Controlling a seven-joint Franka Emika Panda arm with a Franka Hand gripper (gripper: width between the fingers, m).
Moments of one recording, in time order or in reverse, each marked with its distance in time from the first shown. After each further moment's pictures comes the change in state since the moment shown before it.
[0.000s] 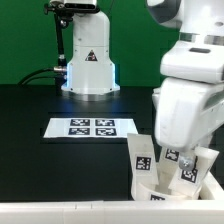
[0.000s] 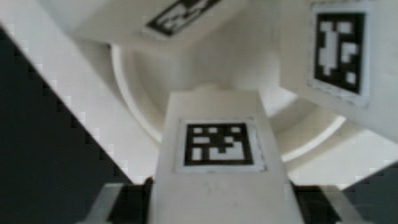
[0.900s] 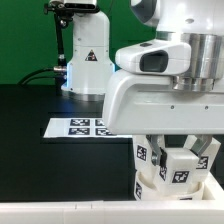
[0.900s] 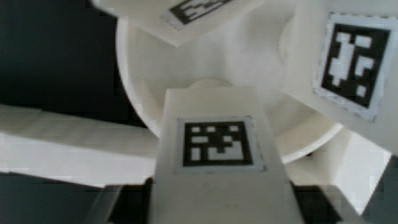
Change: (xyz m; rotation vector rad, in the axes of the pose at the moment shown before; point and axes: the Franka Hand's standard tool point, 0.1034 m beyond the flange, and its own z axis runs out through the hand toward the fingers) arm -0.016 0.022 0.000 0.031 0.027 0.897
